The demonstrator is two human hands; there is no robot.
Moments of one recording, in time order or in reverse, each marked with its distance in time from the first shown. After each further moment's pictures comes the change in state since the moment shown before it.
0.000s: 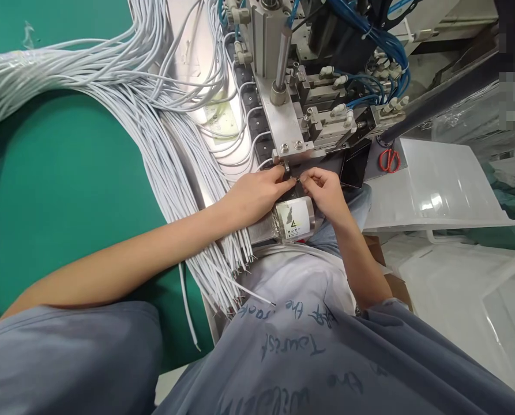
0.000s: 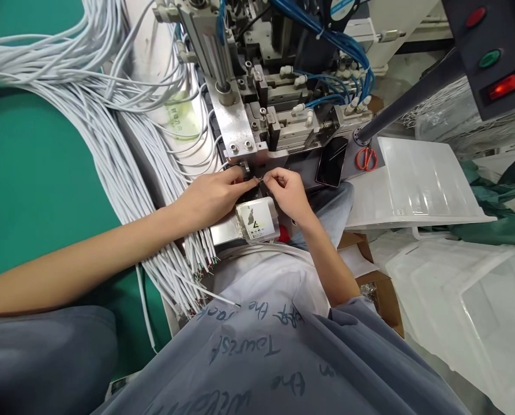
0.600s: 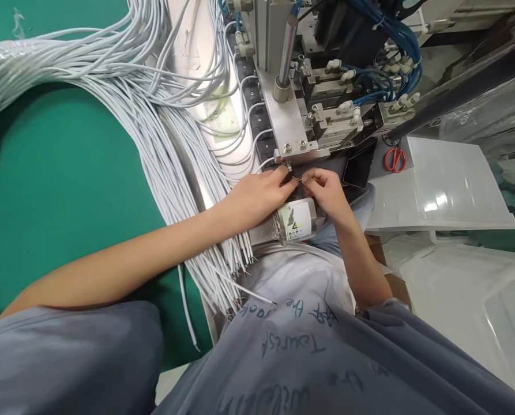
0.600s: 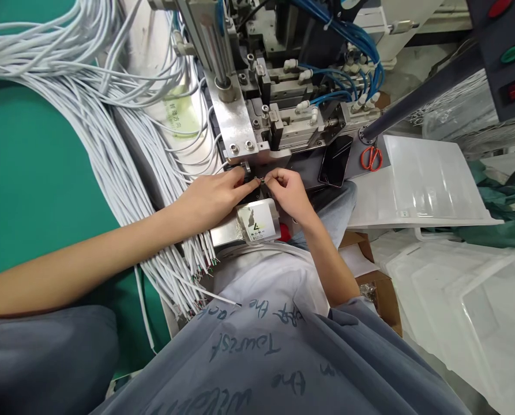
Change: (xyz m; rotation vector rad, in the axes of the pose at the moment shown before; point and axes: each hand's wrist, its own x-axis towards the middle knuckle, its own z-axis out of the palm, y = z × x) left_hand 0.003 0.006 -0.013 -0.005 -0.185 -0.033; right_hand 0.005 0.002 0.001 0.090 -0.039 0.107
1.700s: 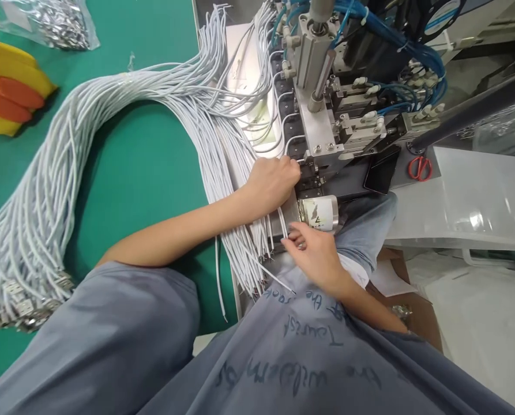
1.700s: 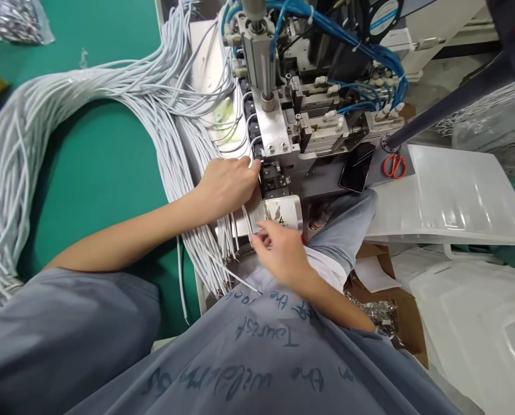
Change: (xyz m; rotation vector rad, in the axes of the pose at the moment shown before) left_hand -0.005 -0.001 -0.021 0.167 -0.137 -0.356; right_hand -0.108 -0.011 0.052 -0.518 0.013 -0.258
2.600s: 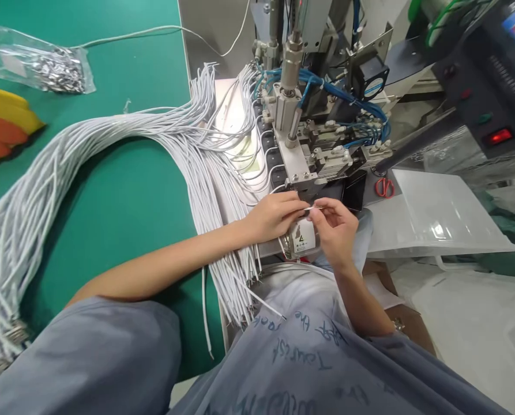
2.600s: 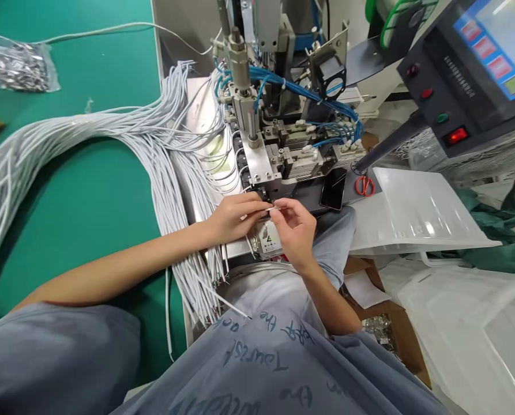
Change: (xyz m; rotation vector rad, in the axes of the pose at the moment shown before) left_hand 0.004 0.006 0.026 -0.811 0.636 0.540; right_hand 0.051 0.002 -0.024 0.496 0.425 0.028
